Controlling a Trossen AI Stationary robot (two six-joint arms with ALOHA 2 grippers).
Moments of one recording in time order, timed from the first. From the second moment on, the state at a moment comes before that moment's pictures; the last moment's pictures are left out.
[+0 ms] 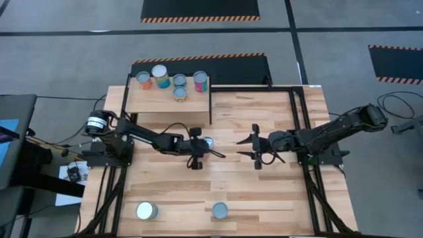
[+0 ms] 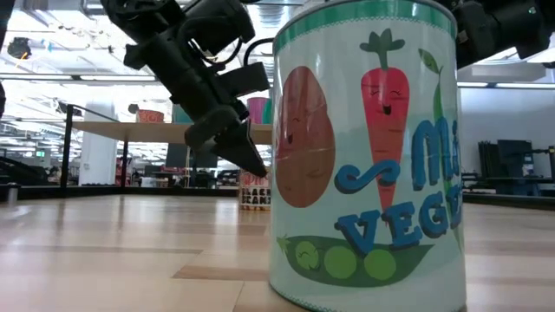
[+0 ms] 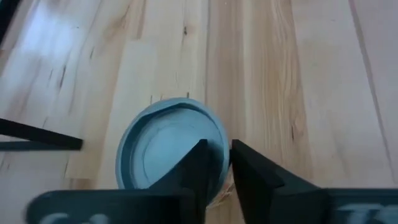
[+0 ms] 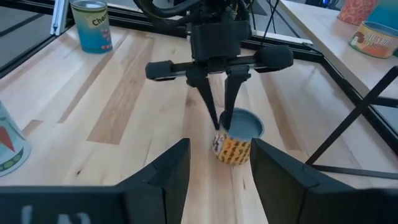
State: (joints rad) left arm -0.09 1.73 0.89 -0.02 -0.30 0.07; right arm 0.17 1.12 0.46 0.33 0.21 -0.09
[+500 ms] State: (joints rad) left arm -0.09 1.22 1.02 -0.73 -0.39 -0.35; right arm 0.17 1.12 0.46 0.32 0.21 -0.09
